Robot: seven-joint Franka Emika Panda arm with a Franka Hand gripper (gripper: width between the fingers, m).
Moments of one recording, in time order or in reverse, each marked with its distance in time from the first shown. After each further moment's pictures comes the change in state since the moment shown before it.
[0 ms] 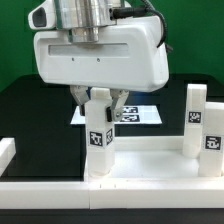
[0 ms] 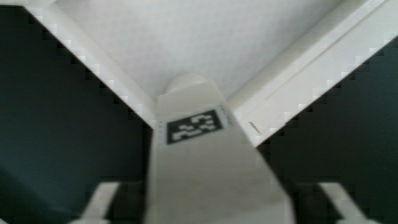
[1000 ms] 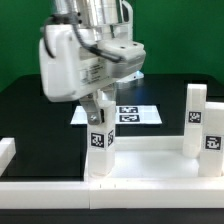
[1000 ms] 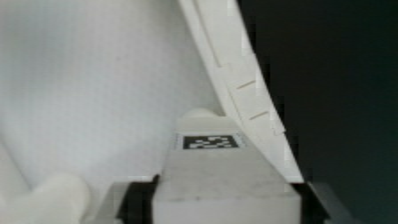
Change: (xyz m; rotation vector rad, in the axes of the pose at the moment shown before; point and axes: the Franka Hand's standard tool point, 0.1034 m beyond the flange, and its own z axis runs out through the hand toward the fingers) arm -0.003 -0.003 0.003 0.104 -0.052 1.286
